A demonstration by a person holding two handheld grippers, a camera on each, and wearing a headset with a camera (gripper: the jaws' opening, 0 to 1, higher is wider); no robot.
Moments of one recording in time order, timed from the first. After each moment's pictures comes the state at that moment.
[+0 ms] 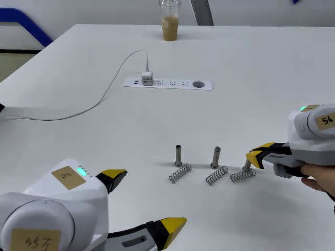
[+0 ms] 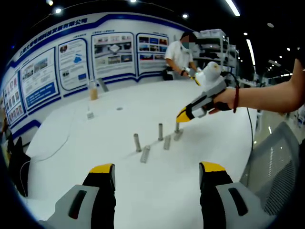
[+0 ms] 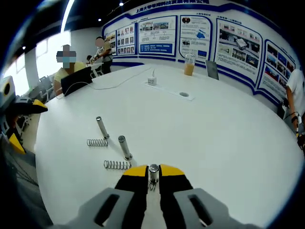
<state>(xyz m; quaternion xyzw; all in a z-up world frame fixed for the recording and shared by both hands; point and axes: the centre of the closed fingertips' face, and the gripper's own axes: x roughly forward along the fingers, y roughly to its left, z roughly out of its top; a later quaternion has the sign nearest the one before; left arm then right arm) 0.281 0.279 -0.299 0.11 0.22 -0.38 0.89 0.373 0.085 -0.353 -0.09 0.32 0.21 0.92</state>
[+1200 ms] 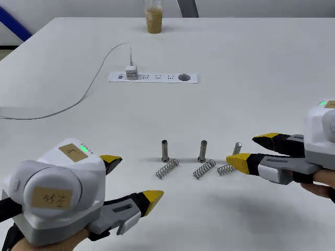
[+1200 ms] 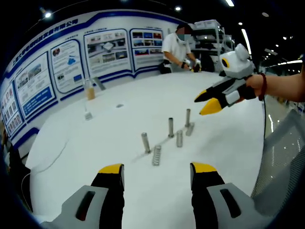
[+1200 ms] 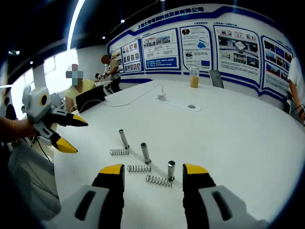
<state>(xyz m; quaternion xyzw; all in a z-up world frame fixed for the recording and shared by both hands) 0.328 0.272 -0.326 0.15 0.23 -0.39 0.88 0.337 0.096 -0.321 -0.02 0.25 0.25 0.93</state>
